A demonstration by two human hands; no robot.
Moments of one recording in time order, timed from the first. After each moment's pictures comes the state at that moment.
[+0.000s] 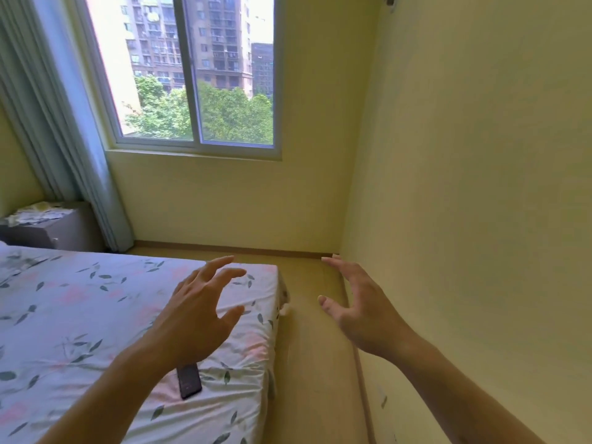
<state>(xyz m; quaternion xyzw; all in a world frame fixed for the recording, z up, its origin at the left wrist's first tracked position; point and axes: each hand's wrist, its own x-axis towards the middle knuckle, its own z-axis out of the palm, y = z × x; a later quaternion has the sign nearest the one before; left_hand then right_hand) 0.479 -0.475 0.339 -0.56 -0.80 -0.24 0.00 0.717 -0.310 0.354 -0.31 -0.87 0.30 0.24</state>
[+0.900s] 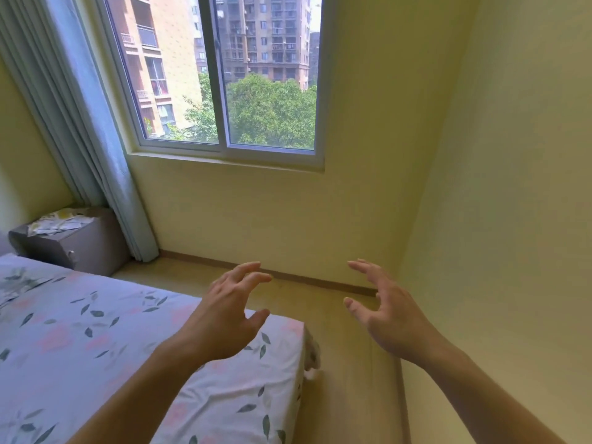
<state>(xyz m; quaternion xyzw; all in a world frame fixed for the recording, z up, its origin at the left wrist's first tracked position) 0.197 -0.023 0.299 -0.51 -0.83 -0.23 -0.01 0.417 0.178 0.310 -0.25 -0.88 0.35 0.21</state>
